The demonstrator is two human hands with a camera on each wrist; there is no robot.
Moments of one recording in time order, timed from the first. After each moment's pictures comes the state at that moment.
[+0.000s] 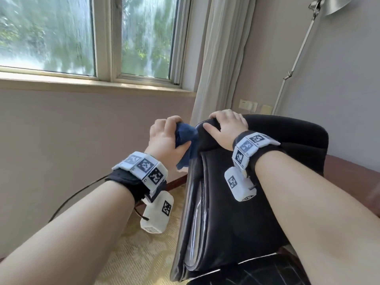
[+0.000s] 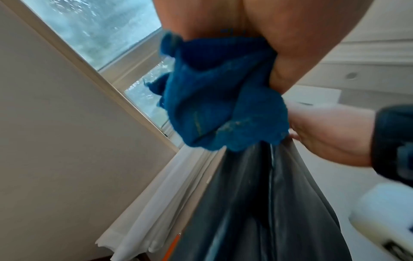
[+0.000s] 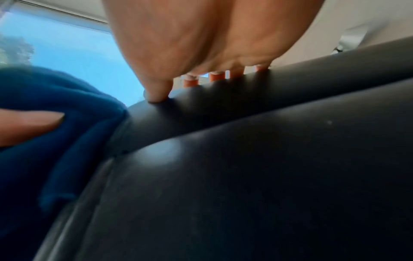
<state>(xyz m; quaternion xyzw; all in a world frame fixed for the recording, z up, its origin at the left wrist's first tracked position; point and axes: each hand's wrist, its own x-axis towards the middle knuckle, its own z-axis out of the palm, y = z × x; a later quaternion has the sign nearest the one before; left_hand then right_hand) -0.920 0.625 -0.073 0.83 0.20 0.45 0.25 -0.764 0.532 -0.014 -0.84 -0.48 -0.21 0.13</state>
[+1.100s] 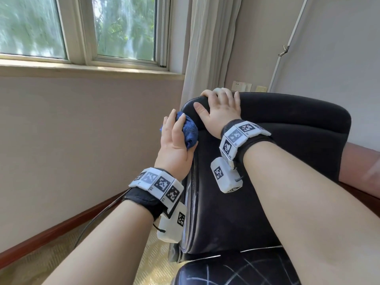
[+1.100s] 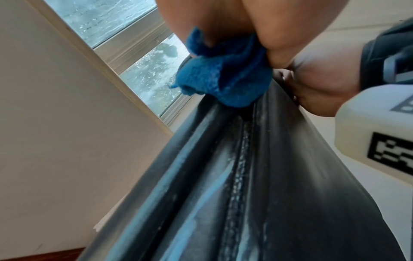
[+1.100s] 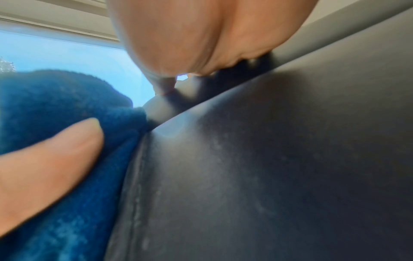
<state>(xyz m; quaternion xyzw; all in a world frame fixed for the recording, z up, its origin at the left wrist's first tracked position) -0.826 0.600 -0.140 0.80 0.10 0.51 0.30 -0.716 0.539 -0.041 -0.85 -0.45 -0.23 0.15</state>
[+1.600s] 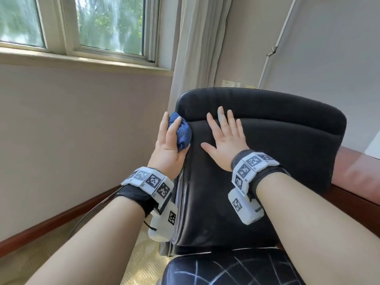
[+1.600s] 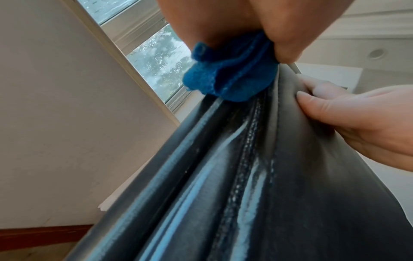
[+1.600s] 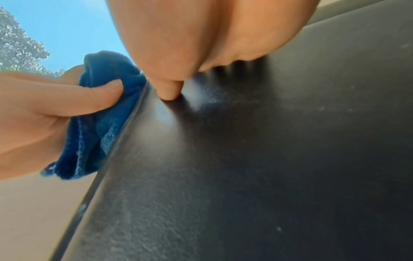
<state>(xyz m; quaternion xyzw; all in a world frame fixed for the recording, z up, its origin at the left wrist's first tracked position) -0.801 0.597 -0.159 0.81 0.11 0.46 0.35 -0.690 0.479 -0.098 -0.88 -0.45 -0.16 0.00</state>
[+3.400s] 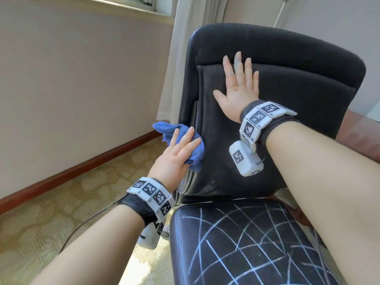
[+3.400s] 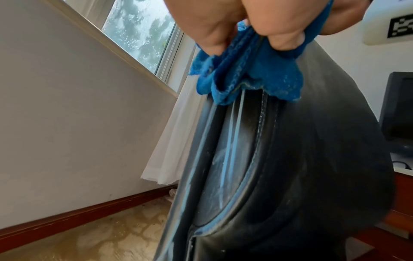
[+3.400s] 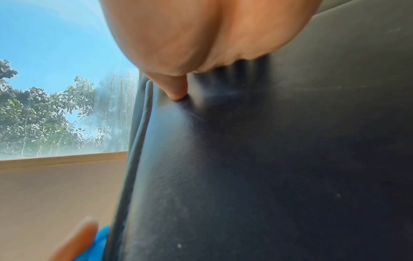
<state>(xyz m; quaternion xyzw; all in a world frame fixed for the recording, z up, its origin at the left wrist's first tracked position) -0.857 0.573 -0.272 0.91 0.03 0.33 0.24 -0.713 0.489 -0.111 -0.90 -0.40 -0.18 0.06</state>
